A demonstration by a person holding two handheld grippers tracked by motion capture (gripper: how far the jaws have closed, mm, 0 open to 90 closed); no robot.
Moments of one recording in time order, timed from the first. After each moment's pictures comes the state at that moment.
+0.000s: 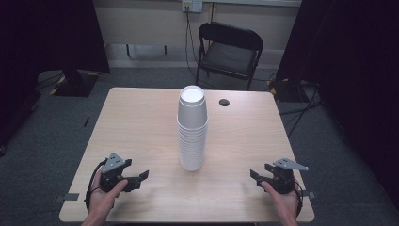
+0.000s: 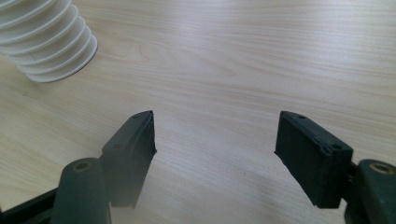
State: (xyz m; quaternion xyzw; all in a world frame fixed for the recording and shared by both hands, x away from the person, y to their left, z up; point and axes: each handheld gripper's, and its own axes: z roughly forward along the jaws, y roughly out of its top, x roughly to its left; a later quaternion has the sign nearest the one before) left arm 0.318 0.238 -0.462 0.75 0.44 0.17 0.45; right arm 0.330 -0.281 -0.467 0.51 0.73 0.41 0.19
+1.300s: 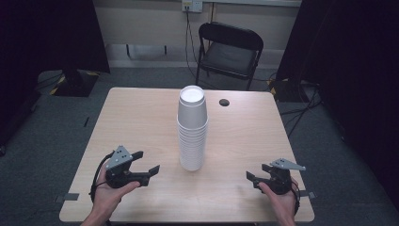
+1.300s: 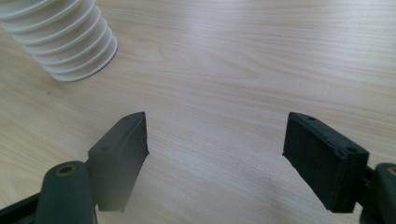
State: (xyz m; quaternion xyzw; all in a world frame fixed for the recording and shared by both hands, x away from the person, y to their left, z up) left arm 0.313 0.206 -0.408 0.76 0.38 0.18 0.51; right arm 0.329 -0.273 -0.466 0.50 0.74 0.42 0.17
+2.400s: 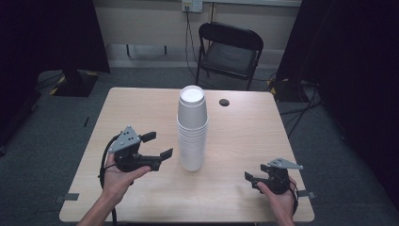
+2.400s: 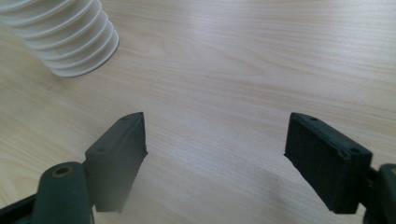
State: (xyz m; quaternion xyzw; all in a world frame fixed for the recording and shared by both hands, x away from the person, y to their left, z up) left arm 0.333 0.175 -0.350 0.73 0.32 0.18 0.58; right arm 0.332 -0.269 -0.468 0.49 0.75 0.41 0.16
